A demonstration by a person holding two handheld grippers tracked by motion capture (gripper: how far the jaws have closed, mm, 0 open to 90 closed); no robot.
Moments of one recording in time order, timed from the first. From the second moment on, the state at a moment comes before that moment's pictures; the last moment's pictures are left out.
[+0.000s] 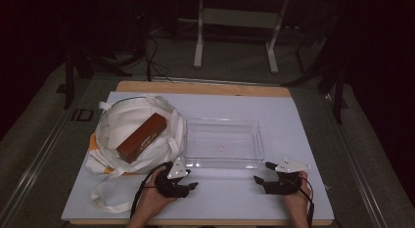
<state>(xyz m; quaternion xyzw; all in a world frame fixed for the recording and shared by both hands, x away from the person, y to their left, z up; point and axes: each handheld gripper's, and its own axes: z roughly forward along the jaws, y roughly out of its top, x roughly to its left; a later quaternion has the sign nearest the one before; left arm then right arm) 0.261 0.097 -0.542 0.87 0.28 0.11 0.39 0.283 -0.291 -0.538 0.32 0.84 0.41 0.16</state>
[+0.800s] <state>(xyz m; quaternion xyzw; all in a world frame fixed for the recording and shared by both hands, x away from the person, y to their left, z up) 0.259 0.095 -0.538 0.87 0.27 0.10 0.39 0.278 -0.294 -0.537 0.31 0.83 0.44 0.17</state>
